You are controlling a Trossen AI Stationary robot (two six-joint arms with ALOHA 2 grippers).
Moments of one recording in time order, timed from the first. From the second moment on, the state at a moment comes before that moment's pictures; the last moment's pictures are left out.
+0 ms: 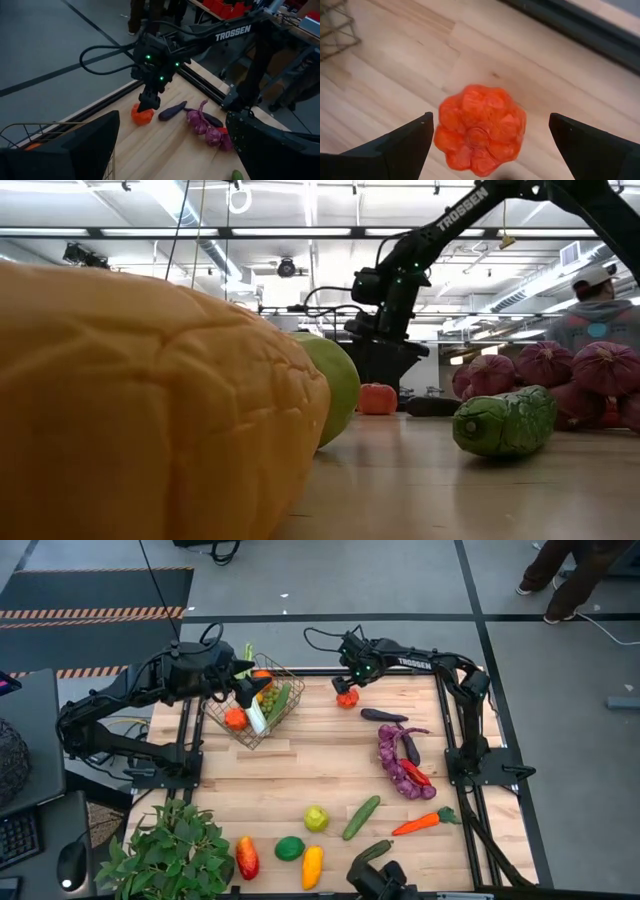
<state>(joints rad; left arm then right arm) 0.23 1.11 1.50 -0.79 -0.30 -0.47 -0.67 1.98 1.54 -0.77 -0.11 0.42</state>
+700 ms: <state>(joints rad) 0.23 1.11 1.50 -0.79 -0.30 -0.47 -0.57 1.98 1.42 -0.64 -0.11 0.53</state>
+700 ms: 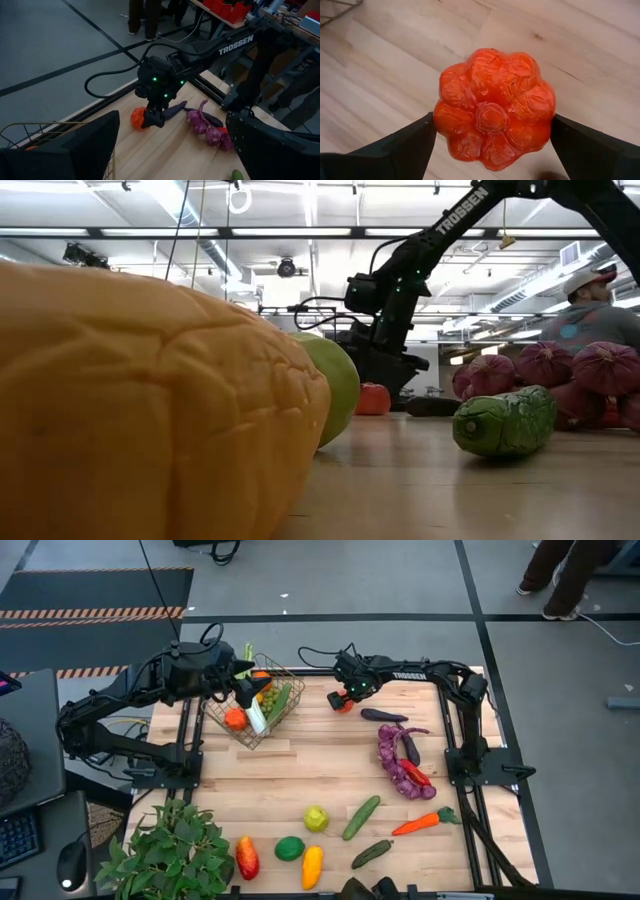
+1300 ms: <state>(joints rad) 0.23 1.11 1.50 -0.79 -0.30 -0.46 -0.55 1.99 1.52 -0.57 -0.32 0.65</state>
